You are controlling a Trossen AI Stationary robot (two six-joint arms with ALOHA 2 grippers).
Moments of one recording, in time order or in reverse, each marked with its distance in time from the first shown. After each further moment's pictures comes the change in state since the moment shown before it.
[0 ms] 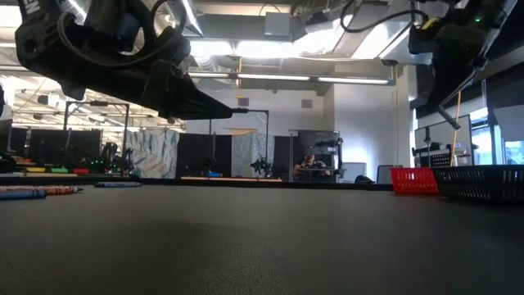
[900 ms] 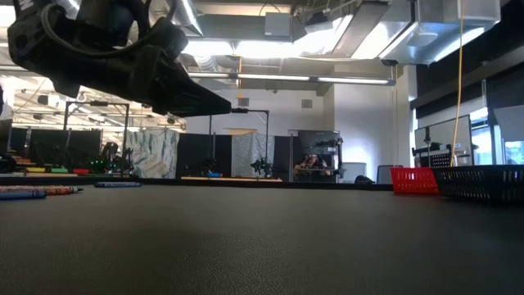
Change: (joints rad) left arm -0.059 0.000 0.000 0.009 0.011 -0.054; right arm 0.983 0.160 -0.044 0.210 -0.068 0.858
